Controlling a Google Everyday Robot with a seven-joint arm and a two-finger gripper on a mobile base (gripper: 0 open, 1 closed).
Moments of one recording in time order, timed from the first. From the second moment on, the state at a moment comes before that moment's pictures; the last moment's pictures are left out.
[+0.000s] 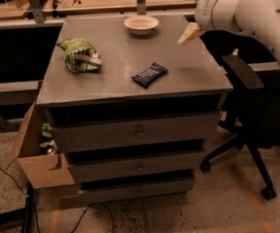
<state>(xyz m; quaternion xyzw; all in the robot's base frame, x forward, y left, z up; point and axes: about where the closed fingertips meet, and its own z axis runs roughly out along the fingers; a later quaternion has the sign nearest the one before) 0.808 -0.149 0.998 -0.62 0.48 -0.24 0.58</state>
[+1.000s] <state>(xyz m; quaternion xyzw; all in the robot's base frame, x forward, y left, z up) 0.888 -0.142 0.985 -0.60 0.46 -0.30 0.59</state>
